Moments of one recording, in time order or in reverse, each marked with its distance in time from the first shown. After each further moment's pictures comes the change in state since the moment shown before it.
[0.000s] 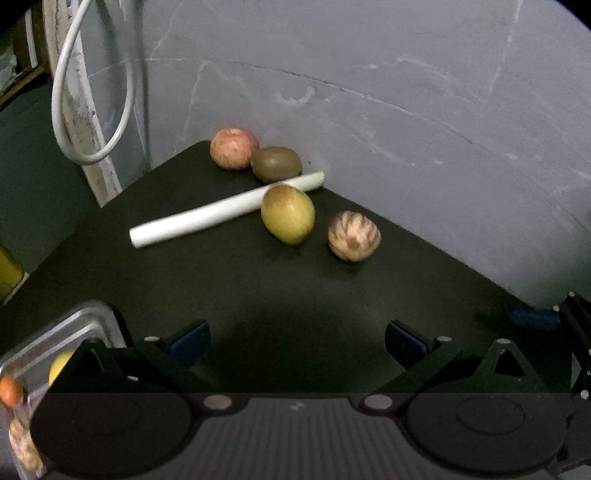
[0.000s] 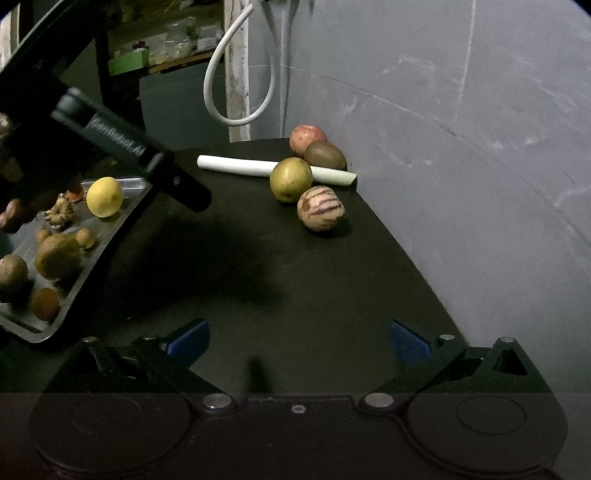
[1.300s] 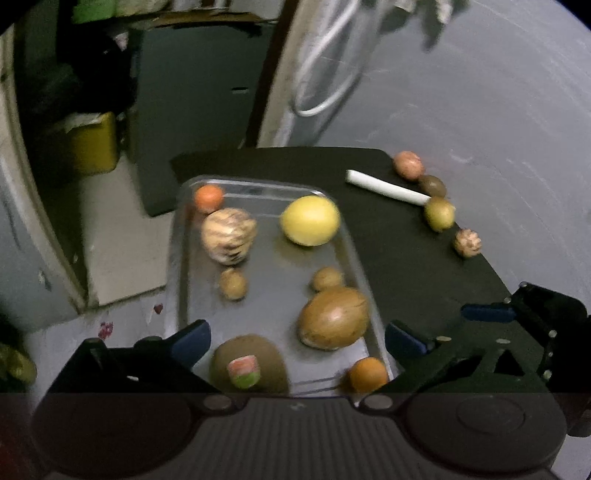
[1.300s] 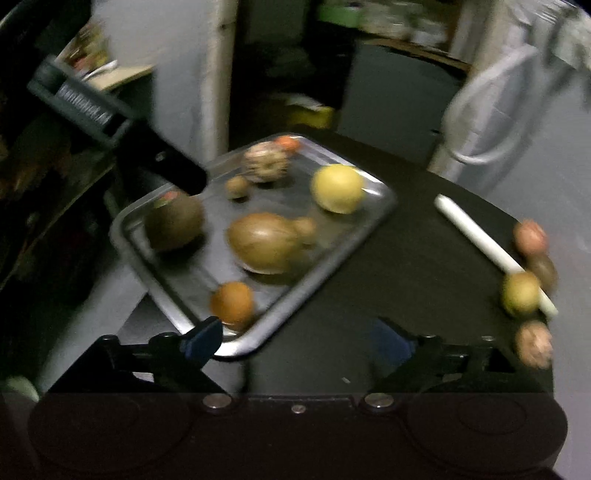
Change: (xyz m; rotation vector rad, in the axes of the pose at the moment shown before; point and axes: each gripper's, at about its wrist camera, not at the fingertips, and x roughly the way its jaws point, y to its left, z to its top) left arm -0.148 0.114 -0.170 -0.473 -0.135 0.120; right arm 0.002 0.172 0.044 -0.500 0.064 0.319
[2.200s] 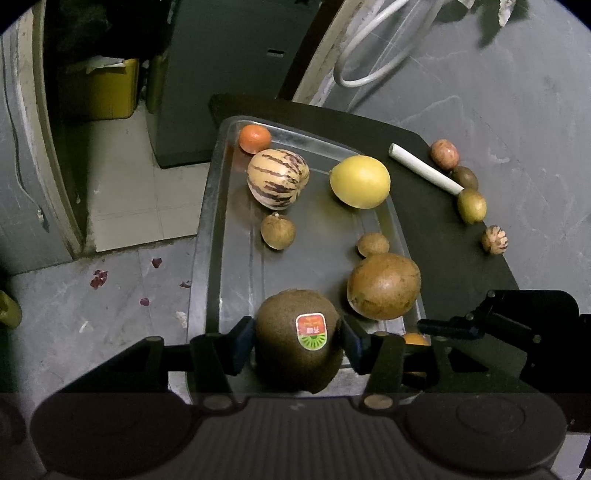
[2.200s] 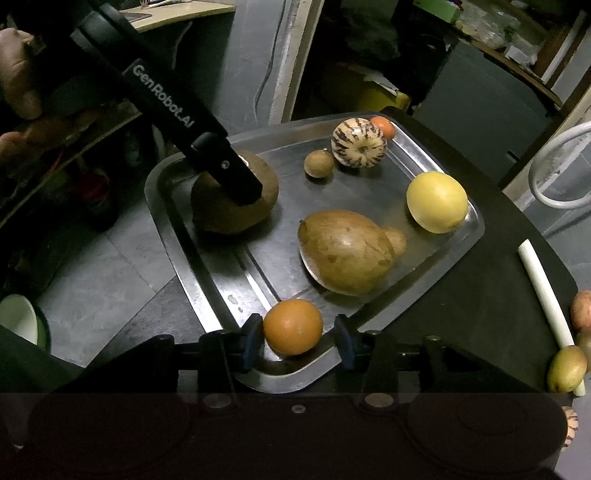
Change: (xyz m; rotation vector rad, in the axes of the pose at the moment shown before) left arm 0.027 0.051 -0.029 -0.179 0.080 -0.012; right arm 0.060 0.052 0.026 -0.302 0.122 0.117
